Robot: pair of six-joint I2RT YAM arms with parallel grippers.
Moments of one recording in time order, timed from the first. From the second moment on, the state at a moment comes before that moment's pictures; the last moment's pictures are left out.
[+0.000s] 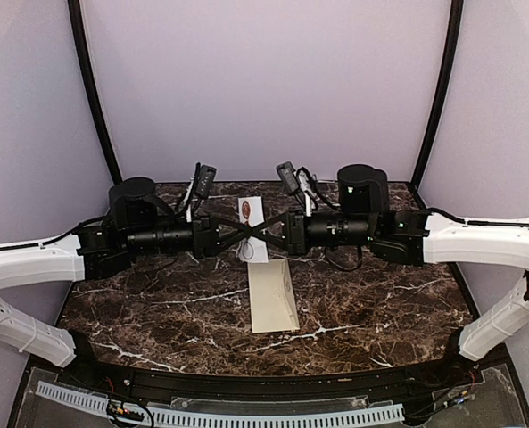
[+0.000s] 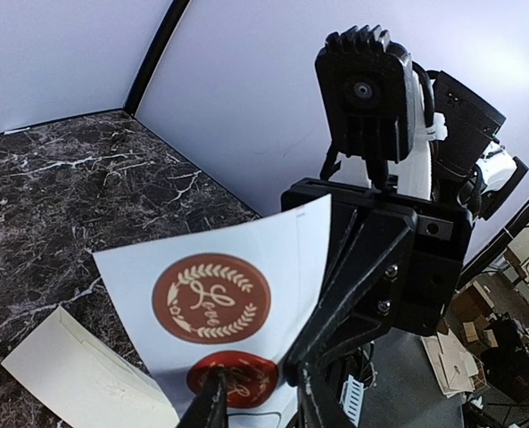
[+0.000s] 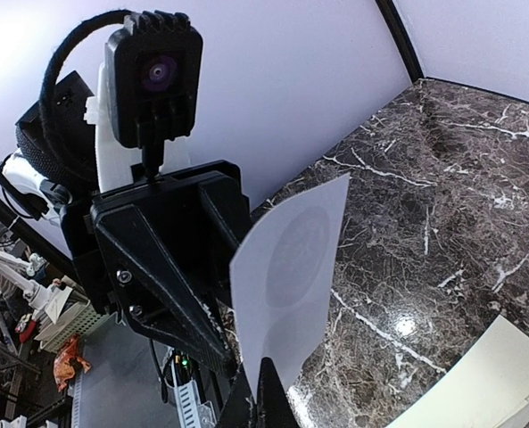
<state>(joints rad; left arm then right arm) -0.88 1.20 0.84 0.20 0.37 -0.50 1.01 1.42 1.06 0.13 -0.37 0.49</state>
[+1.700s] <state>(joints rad) -0.88 1.28 0.82 0.37 0.48 -0.84 1.01 1.37 0.98 0.19 -0.42 0.44</state>
